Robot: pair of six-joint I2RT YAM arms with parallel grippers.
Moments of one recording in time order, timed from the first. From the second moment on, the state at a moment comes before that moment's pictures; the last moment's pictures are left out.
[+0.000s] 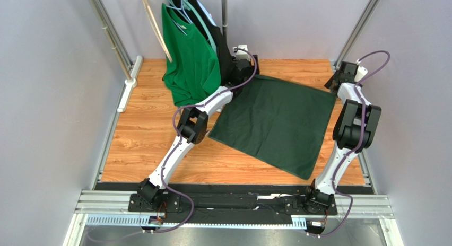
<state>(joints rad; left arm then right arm) -0.63 2.81 2.54 0.19 -0.37 -0.32 -0.32 2.03 1.51 -0.22 0.28 0.43</state>
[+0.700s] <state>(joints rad) -0.89 1.98 1.79 -0.02 0.03 -0.37 -0.06 1.69 1.12 -0.47 0.06 0.59</state>
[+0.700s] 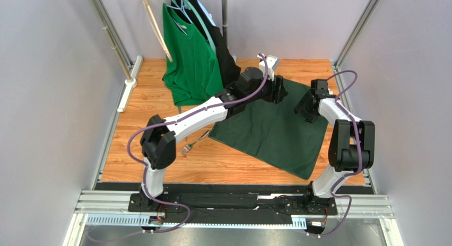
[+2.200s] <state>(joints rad) -0.82 2.07 1.40 -0.22 -0.01 -0.65 0.11 2.45 1.85 -0.04 -0.23 0.96</state>
